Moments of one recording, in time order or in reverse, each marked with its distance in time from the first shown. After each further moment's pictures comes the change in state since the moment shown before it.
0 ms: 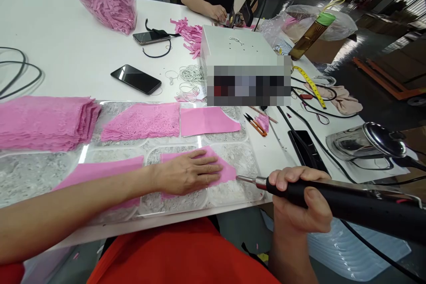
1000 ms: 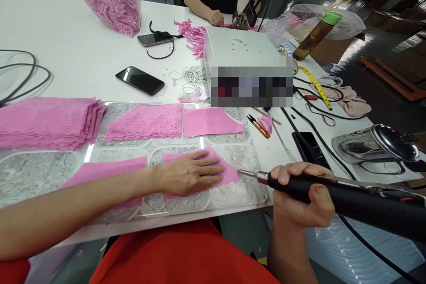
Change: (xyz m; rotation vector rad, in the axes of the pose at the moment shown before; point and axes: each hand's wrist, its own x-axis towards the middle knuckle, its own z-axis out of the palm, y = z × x) left_hand 0.000 0.001 0.001 0.005 0.010 -0.002; right_hand 0.008 0.010 0.004 0.011 0.072 -0.038
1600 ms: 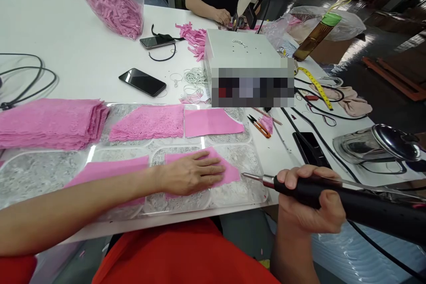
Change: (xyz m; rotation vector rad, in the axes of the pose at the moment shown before) left_hand 0.000 0.002 0.000 0.039 0.012 0.005; right_hand -0.001 -0.006 -0.011 0.022 0.009 0.021
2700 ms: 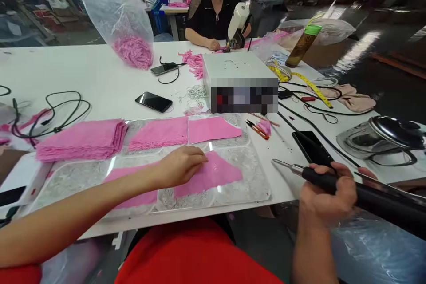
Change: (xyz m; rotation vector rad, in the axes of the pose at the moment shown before) left_hand -0.005 0.010 -0.054 -0.092 0.121 -0.363; right_hand 0.021 0.012 -0.048 -0.121 0.453 -0.180
